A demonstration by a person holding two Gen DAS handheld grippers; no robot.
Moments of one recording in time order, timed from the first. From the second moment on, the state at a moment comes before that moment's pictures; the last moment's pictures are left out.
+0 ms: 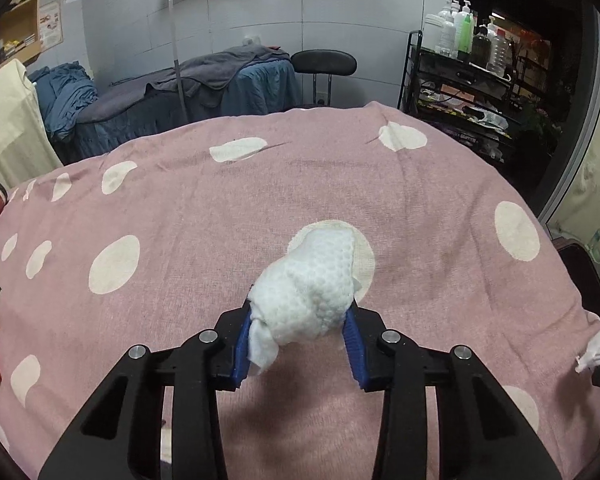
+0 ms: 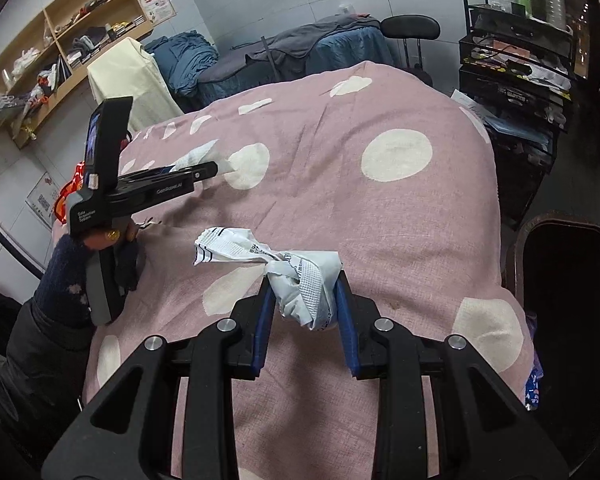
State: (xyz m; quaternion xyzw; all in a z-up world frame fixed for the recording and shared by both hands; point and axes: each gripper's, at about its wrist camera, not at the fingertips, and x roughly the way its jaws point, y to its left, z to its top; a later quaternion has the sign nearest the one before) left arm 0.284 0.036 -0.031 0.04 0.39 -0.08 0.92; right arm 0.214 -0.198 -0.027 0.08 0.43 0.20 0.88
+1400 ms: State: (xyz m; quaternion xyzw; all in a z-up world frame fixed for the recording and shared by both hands) left arm 0.158 -0.092 -0.002 -0.02 0.33 -0.26 0.91; right arm 0.172 -0.396 -0.060 0.21 0.39 -0.06 0.90
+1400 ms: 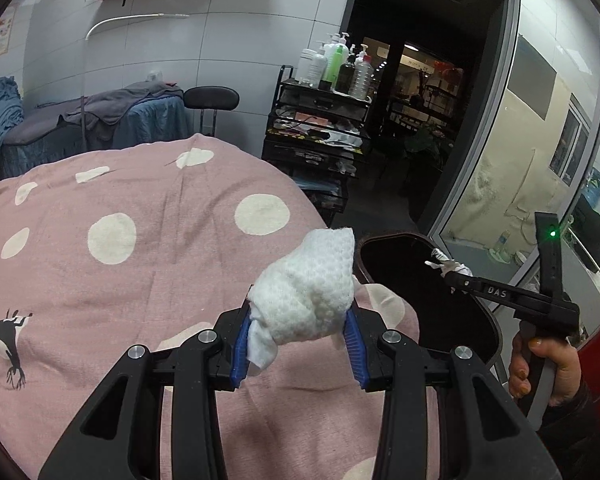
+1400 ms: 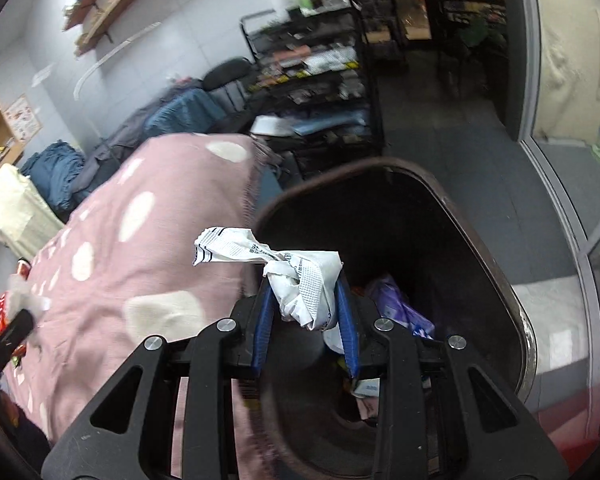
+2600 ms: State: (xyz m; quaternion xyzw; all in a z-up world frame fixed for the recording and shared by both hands) left arm 0.171 -0.216 -0.008 0.04 0.36 -0.37 0.86; right arm 0.126 -0.444 -0.044 0.23 0.29 -0.17 0.91
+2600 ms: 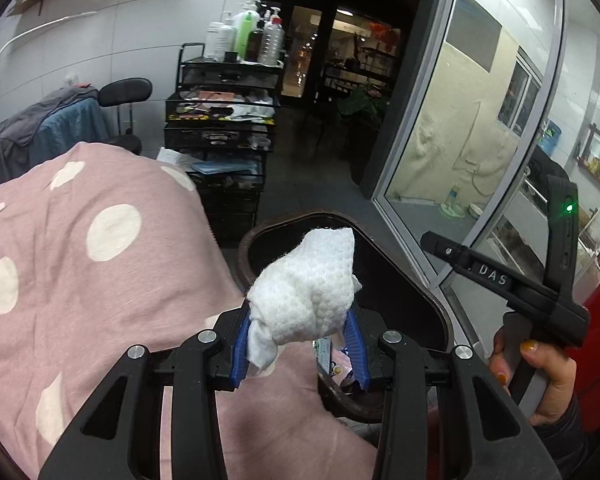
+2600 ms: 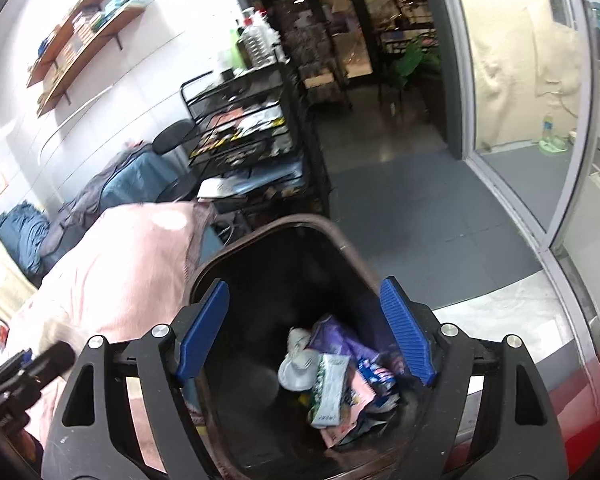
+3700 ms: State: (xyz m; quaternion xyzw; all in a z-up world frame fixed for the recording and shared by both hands) left arm 0.177 -0.280 -0.028 0.12 0.37 -0.37 0.84; right arm 0.106 -0.495 -0.034 0.24 0.27 -0.23 0.90
